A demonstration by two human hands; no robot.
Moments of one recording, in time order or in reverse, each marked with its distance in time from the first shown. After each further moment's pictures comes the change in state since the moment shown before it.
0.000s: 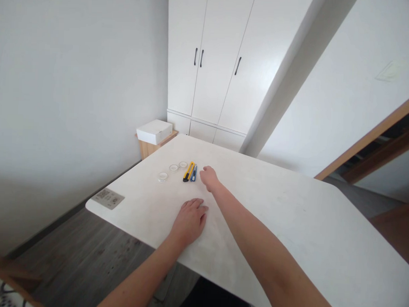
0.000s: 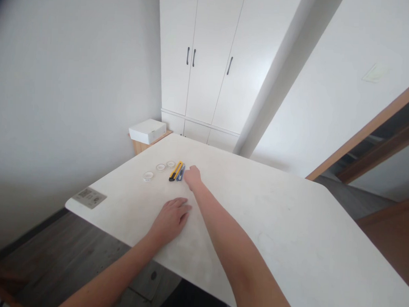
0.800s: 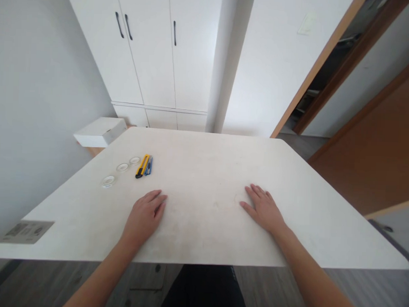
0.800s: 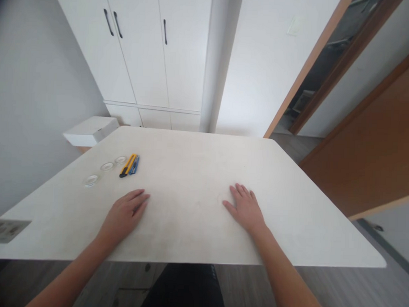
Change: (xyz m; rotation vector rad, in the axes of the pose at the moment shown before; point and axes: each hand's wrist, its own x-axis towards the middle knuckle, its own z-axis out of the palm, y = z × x) left_hand 0.002 -0.018 0.015 0.124 0.076 0.130; right_hand -0.262 0.295 -0.130 -0.628 0.195 0.109
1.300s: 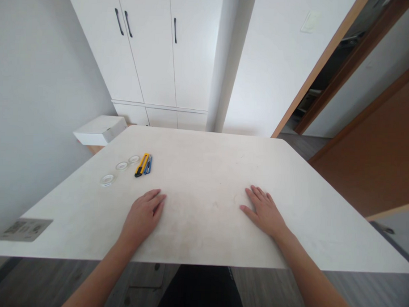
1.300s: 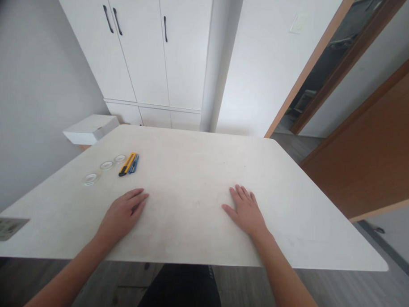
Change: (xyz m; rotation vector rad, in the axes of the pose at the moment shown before) left_hand -0.001 -0.001 0.001 -0.012 0.018 -0.009; right_hand -0.007 0.001 -0.001 -0.005 -0.014 -0.033
